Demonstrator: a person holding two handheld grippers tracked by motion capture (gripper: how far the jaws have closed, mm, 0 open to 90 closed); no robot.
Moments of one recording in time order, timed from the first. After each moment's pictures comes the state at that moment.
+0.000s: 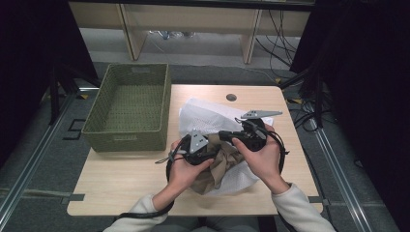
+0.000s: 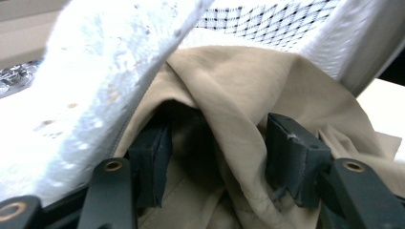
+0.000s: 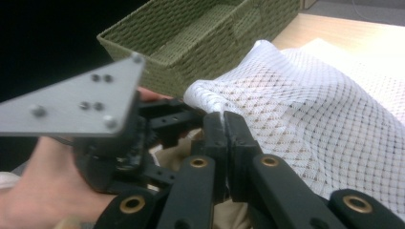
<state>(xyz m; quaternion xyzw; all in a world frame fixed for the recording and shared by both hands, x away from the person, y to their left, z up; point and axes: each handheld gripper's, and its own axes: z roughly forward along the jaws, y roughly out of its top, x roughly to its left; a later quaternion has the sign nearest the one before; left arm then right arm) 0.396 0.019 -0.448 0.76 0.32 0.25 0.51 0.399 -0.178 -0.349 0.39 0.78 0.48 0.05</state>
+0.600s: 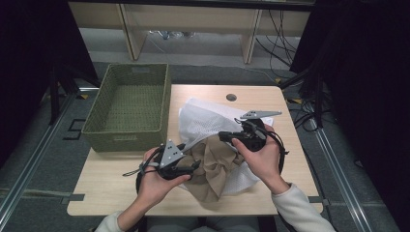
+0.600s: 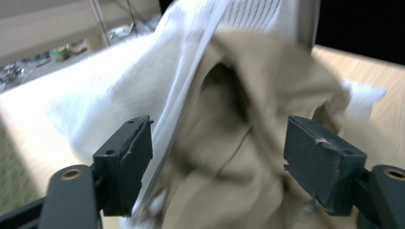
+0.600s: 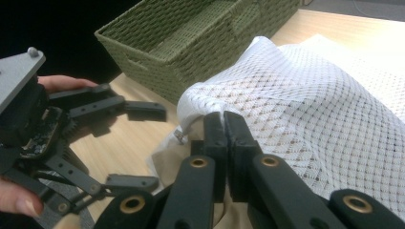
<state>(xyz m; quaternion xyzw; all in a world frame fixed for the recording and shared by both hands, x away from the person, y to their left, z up) 0.354 0.084 -0.440 0.78 0.31 0.23 0.49 0.398 -0.179 -0.349 0.40 0.79 0.47 0.06</state>
